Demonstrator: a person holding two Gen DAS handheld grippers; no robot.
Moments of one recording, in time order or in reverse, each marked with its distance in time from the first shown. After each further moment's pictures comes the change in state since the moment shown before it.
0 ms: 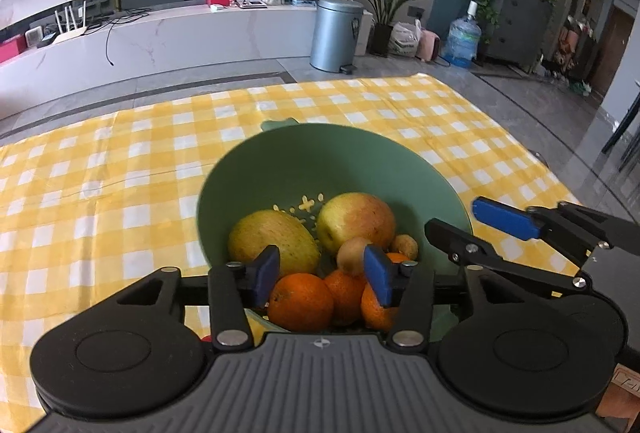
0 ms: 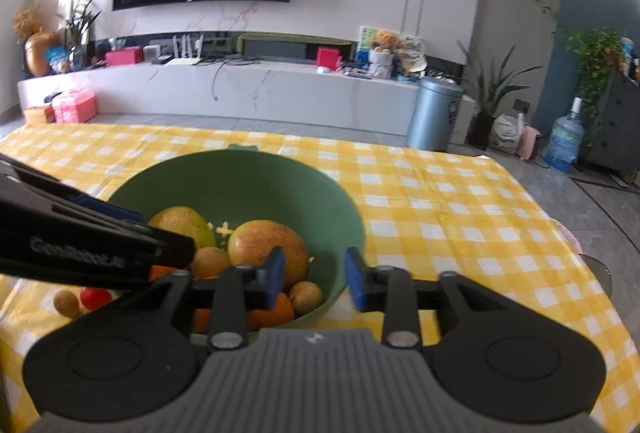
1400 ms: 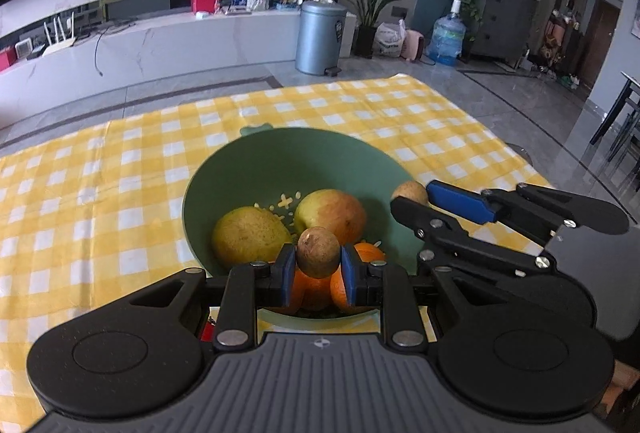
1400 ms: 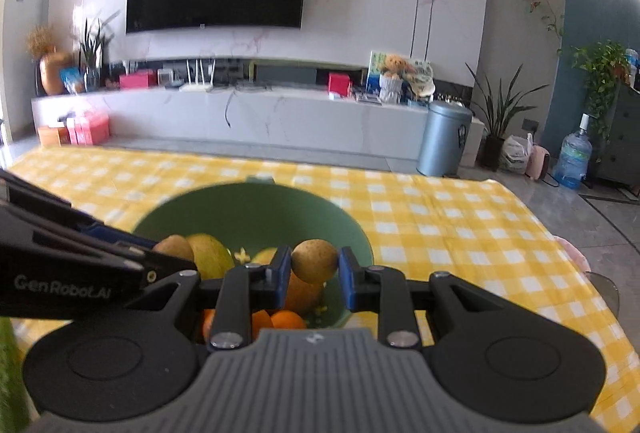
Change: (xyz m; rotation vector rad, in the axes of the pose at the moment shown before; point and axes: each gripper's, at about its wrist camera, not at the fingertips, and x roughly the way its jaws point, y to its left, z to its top) left arm -0.012 -0.016 -0.003 0.039 0.003 -0.022; right arm -0.013 0.000 0.004 -0.009 -0.061 0.047
